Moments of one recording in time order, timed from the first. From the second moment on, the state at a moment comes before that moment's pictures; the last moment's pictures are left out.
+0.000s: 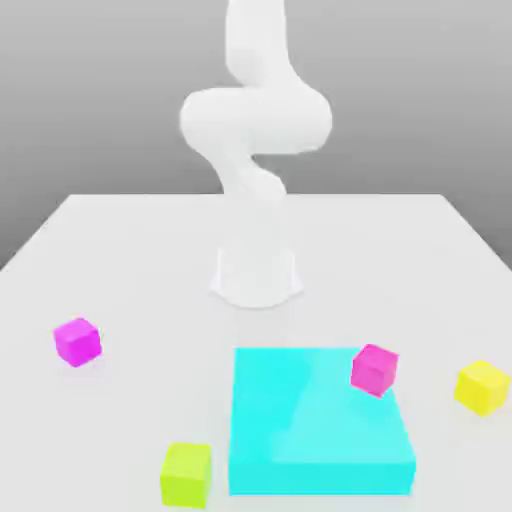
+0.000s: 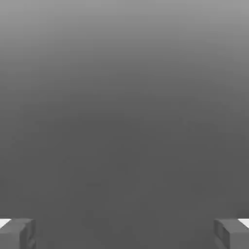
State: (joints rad) arm 0.05 -0.71 0.01 -2.32 0.04 2.34 0.79
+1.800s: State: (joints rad) arm 0.08 -0.04 -0.05 -2.66 -0.18 2.67 0.48
